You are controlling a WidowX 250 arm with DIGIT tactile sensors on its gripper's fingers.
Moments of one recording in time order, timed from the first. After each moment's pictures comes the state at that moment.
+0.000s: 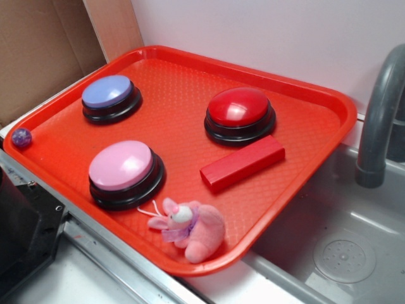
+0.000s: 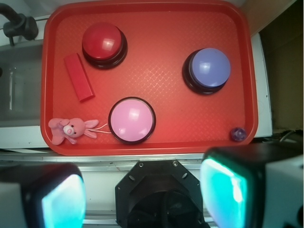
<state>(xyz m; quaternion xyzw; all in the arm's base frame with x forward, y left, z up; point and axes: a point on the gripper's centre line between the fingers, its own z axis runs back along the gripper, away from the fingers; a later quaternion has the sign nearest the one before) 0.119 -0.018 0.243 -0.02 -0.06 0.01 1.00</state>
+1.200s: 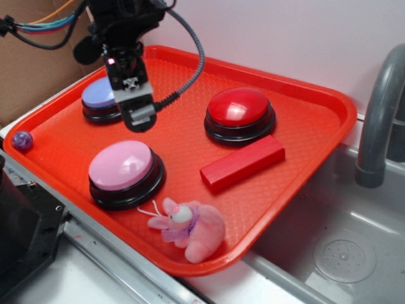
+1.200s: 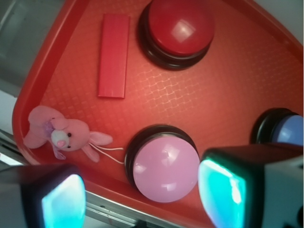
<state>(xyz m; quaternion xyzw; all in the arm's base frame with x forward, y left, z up) 0.175 -0.082 0.136 0.04 -0.02 -0.21 0.98</state>
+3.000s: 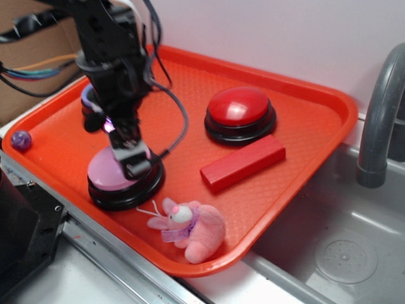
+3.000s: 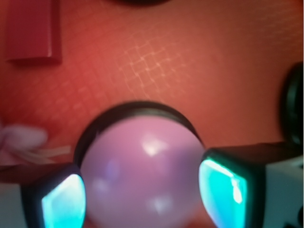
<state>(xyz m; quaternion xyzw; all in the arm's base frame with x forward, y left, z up) 0.164 -0.043 0.077 0.06 -0.01 -0.14 0.99</state>
